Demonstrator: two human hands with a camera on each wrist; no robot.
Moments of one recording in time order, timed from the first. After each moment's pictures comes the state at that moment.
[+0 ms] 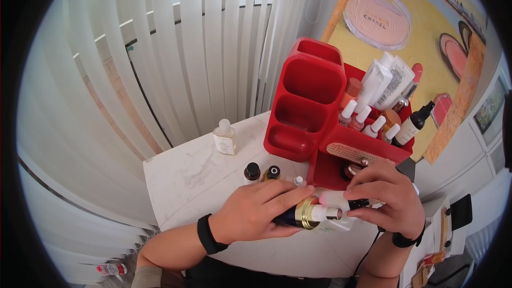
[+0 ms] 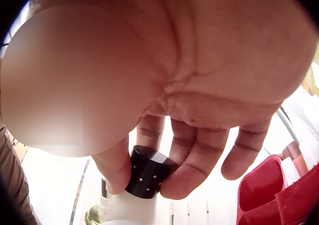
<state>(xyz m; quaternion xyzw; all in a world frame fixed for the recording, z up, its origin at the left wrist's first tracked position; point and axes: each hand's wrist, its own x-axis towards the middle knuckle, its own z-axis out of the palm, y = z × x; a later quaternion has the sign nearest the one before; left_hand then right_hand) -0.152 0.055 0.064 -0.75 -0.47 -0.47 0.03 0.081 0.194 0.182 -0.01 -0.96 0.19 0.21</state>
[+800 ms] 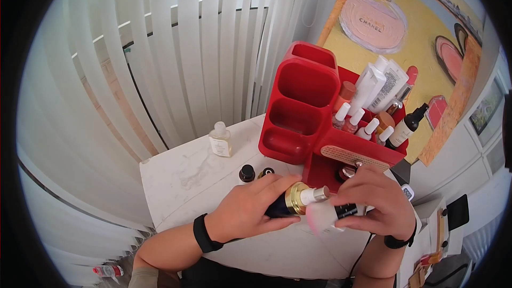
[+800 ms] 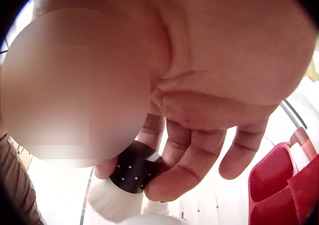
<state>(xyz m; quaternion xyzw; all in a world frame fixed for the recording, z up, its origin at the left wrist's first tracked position) -0.153 0.053 0.070 -0.72 -0.52 -0.45 -0.08 0.078 0.190 0.180 0.02 -0.95 0.23 0.19</state>
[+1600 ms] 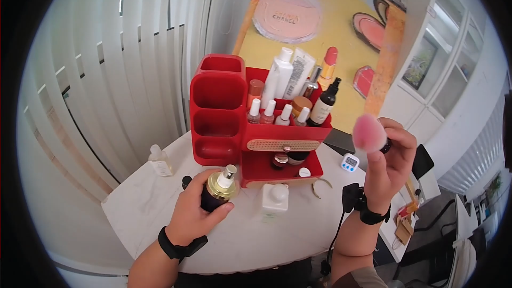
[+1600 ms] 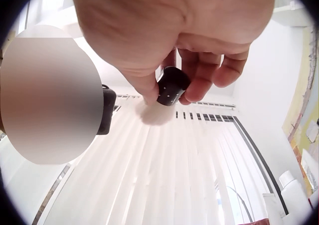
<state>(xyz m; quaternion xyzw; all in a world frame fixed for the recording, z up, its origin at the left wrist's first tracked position) -0.153 0.056 0.055 -0.63 -0.47 -0.57 -0.24 0.147 0.171 0.181 -0.08 -0.76 0.12 0.64</state>
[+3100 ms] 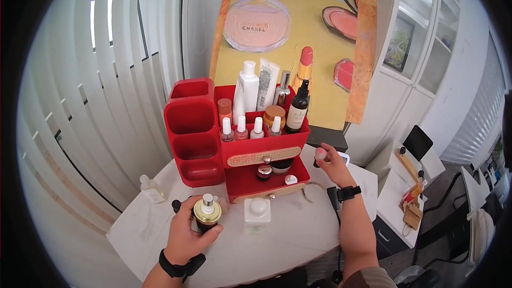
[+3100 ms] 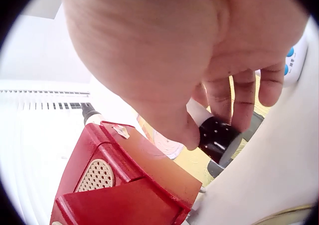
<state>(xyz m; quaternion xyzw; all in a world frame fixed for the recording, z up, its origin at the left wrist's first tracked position) -0.153 0.054 0.050 -0.65 -0.50 -0.52 -0.24 0.251 0.301 0.013 -0.53 -0.69 0.31 0.39</state>
